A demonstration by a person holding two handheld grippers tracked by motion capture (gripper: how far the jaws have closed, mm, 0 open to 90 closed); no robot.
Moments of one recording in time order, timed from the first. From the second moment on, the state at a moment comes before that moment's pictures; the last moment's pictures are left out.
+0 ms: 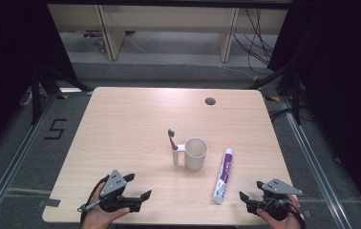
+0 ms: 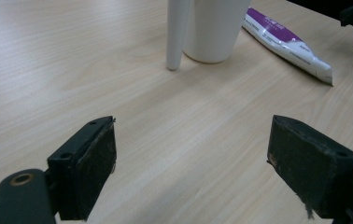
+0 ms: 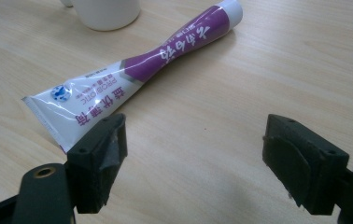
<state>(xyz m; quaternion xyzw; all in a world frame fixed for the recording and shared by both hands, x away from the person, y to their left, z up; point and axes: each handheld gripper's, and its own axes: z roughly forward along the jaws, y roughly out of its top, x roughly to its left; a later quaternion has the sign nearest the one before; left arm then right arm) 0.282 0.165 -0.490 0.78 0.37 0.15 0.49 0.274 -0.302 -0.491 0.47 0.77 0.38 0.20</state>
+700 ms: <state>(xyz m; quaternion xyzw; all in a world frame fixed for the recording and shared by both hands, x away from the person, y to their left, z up) 0.266 0.177 -0.502 0.78 0.38 0.15 0.47 0.276 -0.299 -0.488 0.46 0.78 0.38 0.20</state>
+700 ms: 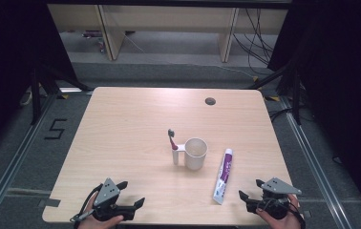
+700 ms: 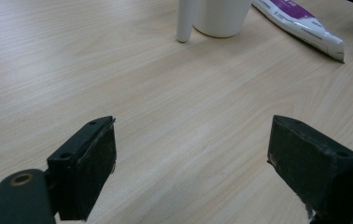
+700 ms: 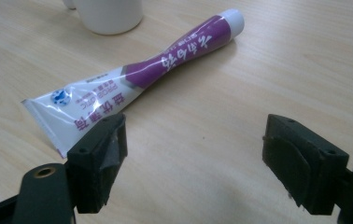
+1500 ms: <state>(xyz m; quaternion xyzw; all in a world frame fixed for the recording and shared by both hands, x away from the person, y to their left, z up) 0.265 0.174 -0.506 0.79 0.38 0.16 0.45 0.363 -0.283 -0.471 0.39 0.81 0.38 0.20</state>
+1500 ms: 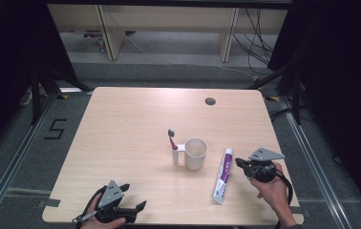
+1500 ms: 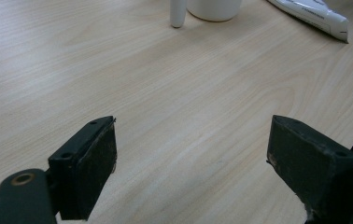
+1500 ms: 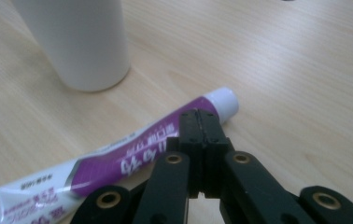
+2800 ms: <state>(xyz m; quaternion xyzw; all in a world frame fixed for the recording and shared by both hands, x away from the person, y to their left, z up) 0.262 0.169 -0.508 0.80 0.37 0.15 0.45 0.418 -0.281 -0.479 0.43 0.85 0.26 0.15</state>
